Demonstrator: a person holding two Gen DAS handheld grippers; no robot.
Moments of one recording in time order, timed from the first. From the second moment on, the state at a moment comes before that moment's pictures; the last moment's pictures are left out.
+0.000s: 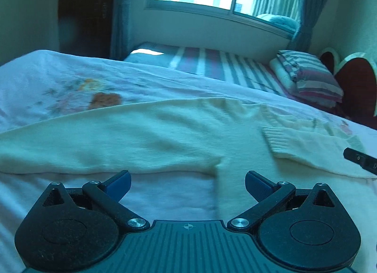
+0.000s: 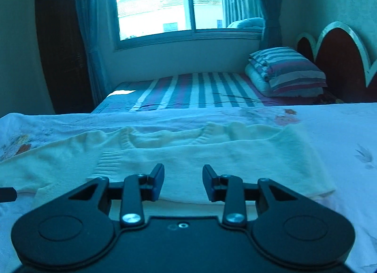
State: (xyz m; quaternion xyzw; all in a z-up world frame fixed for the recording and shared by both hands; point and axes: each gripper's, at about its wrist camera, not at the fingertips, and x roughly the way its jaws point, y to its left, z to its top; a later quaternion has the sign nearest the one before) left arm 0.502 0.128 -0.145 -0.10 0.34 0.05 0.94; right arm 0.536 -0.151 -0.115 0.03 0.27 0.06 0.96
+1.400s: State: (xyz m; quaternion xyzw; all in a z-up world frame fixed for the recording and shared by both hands) left arm 0.579 0.102 -0.193 -0.23 0.34 0.00 0.91; right arm 0.546 -0.280 -0.131 0.06 0.29 -0.01 0.95
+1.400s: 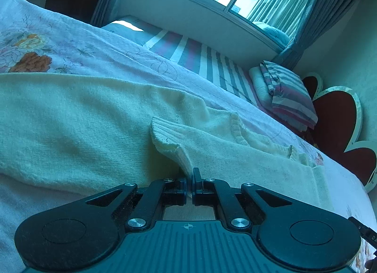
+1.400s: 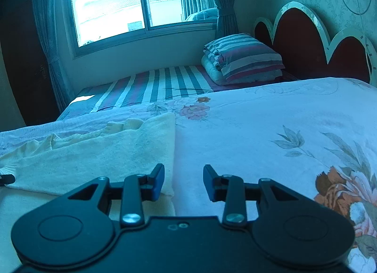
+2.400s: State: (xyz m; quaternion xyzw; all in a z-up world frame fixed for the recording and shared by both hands) left arm 0.576 0.095 -0.171 -0.10 0.35 0.11 0.93; right arm 0.581 -0.282 -0.147 0.02 0.35 0.02 0.94
